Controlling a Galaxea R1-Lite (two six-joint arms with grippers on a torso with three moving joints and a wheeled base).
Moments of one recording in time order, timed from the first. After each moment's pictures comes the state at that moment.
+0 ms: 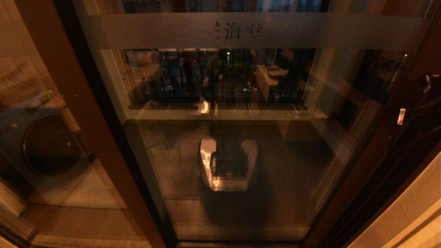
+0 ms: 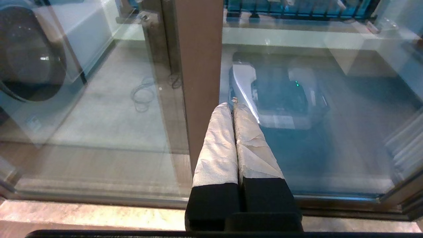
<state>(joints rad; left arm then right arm) 0.00 0.00 0.00 0.01 0.00 -0.01 -0.32 1.80 -1.12 -0.43 -0.21 -0.07</state>
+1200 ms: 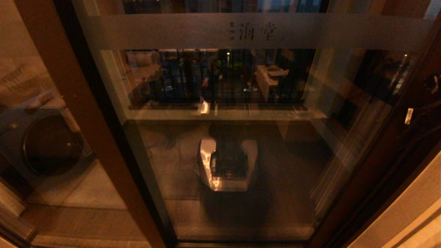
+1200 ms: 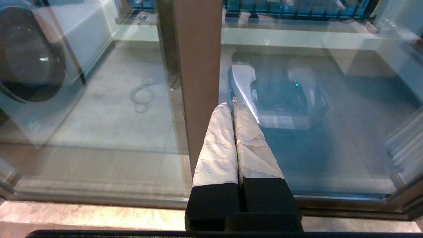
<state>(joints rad) 0.00 0.00 0.00 0.01 0.00 -0.01 -0.37 1.84 -1.16 -0.44 -0.21 -0.07</state>
